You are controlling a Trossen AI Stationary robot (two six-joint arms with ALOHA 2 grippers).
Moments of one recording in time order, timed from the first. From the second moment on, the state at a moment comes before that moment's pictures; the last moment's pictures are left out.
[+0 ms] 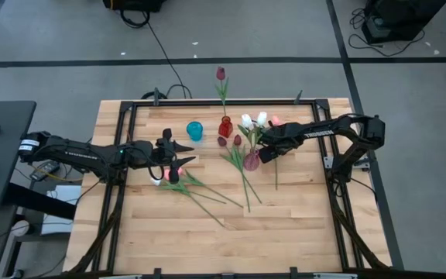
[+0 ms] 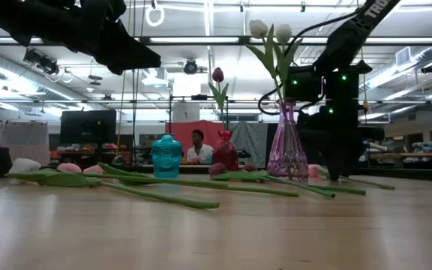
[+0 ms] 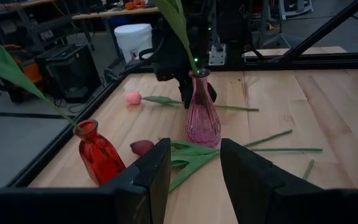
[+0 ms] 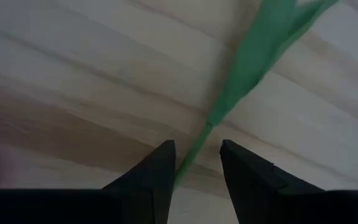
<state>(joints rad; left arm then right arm) -0.03 0.91 0.44 0.26 -0.27 0.04 -0.34 1.65 0.83 -0.70 0.21 0.81</state>
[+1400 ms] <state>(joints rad) -0.03 0.91 0.44 0.26 -0.27 0.02 -0.53 1.63 1.01 -1.05 0.33 0.50</state>
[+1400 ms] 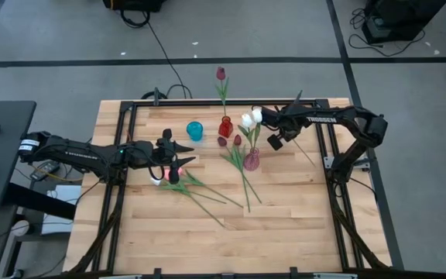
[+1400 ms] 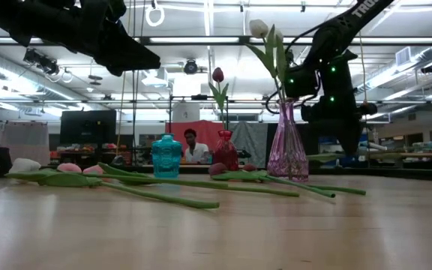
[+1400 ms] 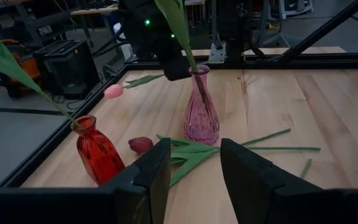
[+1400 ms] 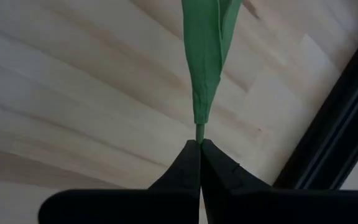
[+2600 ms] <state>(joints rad) -0.03 0.62 0.44 0.22 -0.06 0.04 -0.44 1.50 1.46 -0.15 0.02 -0.07</state>
